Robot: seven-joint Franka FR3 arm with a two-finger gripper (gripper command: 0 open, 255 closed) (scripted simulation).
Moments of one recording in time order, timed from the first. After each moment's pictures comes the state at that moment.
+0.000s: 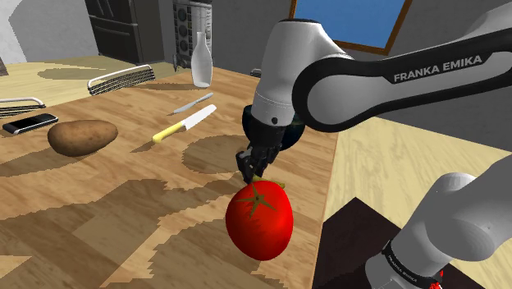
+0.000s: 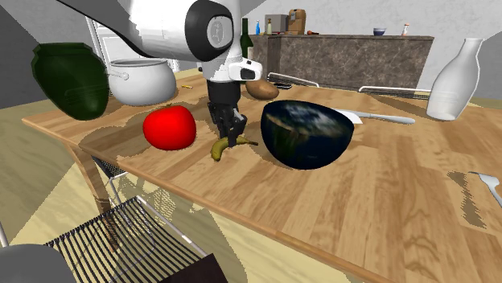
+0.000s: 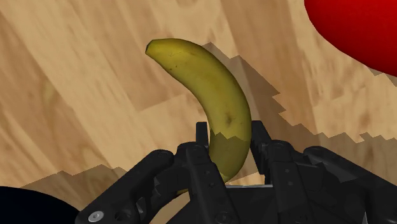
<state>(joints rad) 0.15 -0.36 0.53 -2.33 0.24 2.10 0.43</state>
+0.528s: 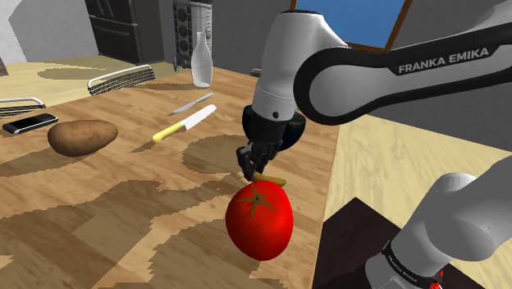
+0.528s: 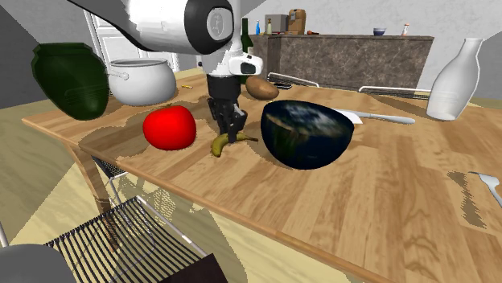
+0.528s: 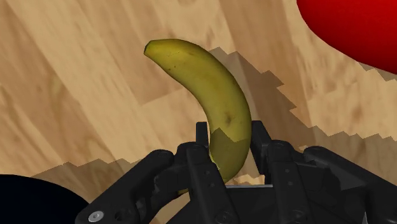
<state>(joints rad) 0.15 -0.37 0.53 -2.30 0.24 2.07 0.42</state>
